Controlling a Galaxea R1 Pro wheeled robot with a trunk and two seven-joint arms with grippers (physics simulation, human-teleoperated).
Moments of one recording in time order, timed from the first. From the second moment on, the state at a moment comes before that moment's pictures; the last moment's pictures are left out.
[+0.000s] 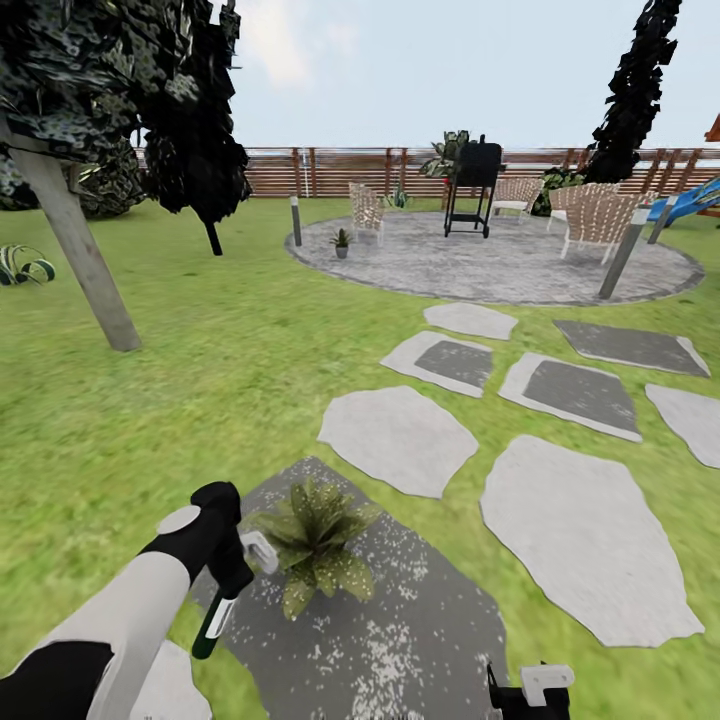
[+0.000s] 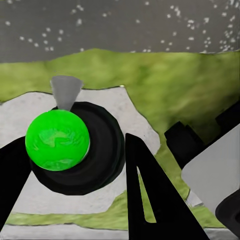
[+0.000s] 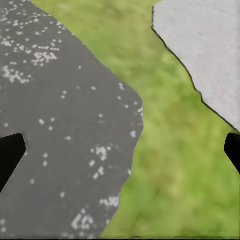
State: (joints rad) left arm -0.85 0.02 -0.05 -0.56 -1.32 0.80 -1.31; right arm -0.38 -0.04 -0.36 -0.12 0.48 -0.60 -0.14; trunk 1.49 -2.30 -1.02
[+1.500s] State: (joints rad) left arm -0.83 0.06 -0.06 -0.54 -1.33 0.81 -1.29; right arm -0.38 -0.04 -0.36 -0.12 0.48 -0.60 -0.14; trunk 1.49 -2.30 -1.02
